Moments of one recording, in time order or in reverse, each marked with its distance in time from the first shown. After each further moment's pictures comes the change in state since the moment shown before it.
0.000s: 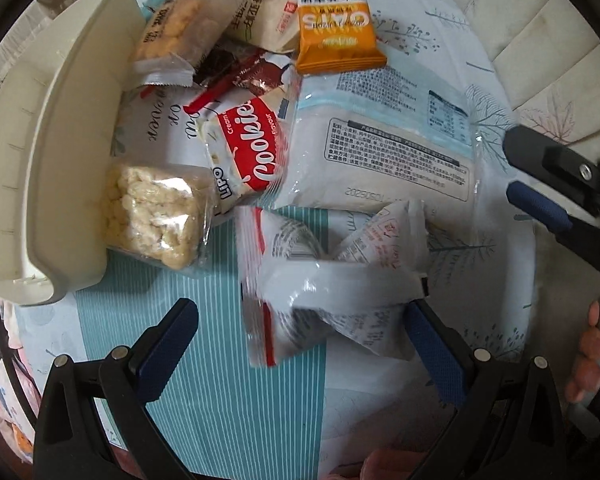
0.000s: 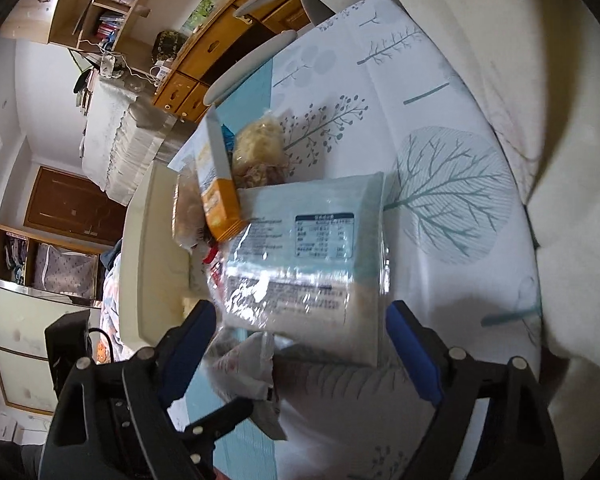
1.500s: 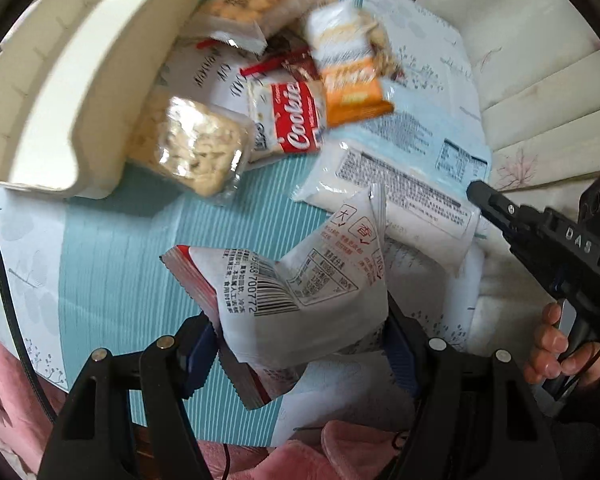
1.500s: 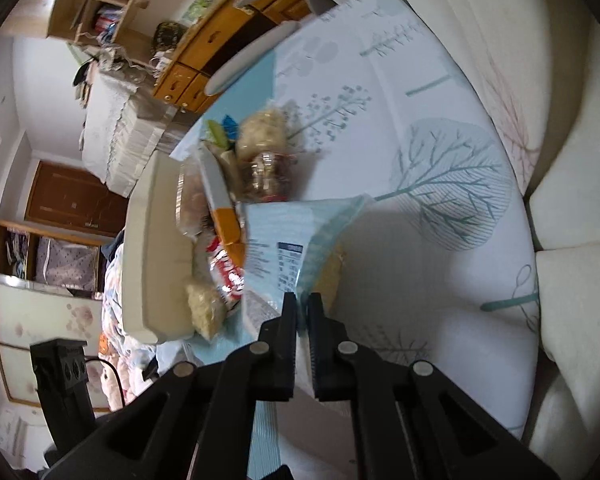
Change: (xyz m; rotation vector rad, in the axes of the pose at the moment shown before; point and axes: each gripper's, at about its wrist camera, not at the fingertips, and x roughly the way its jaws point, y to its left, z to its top) left arm -0.047 0.073 -0.068 -0.262 -0.018 -0.139; right arm -0.012 0.006 -0.005 -0.020 0.034 0.005
